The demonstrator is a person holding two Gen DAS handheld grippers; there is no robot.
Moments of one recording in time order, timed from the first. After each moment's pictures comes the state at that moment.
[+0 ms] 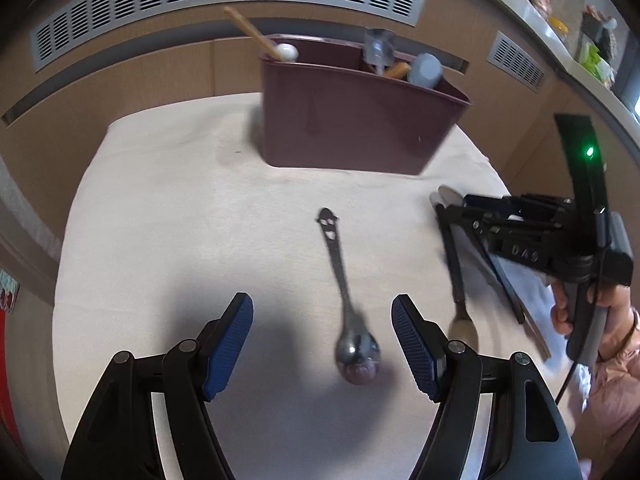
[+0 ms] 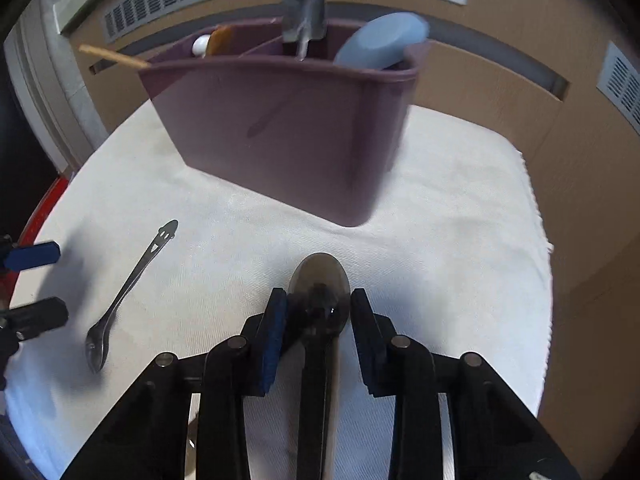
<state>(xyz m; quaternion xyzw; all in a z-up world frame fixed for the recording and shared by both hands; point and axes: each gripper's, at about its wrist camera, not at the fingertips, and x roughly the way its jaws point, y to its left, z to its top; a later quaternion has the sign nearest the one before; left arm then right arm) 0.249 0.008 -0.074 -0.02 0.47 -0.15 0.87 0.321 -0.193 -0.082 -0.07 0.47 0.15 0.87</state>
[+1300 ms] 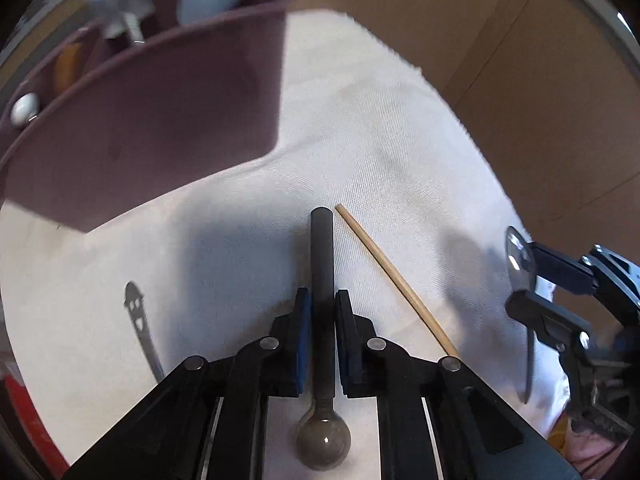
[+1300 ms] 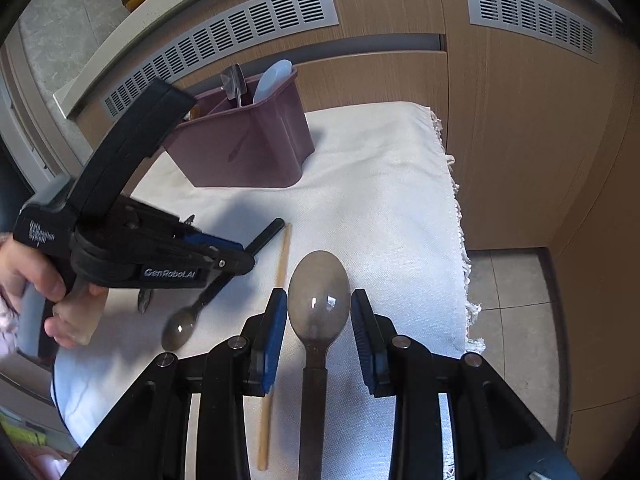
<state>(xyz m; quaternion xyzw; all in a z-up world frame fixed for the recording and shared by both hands) 0.318 -0.132 -0.081 0.09 0.58 -0.22 0.78 0.235 -0.286 -0.059 0.06 0.44 0.15 0.88</state>
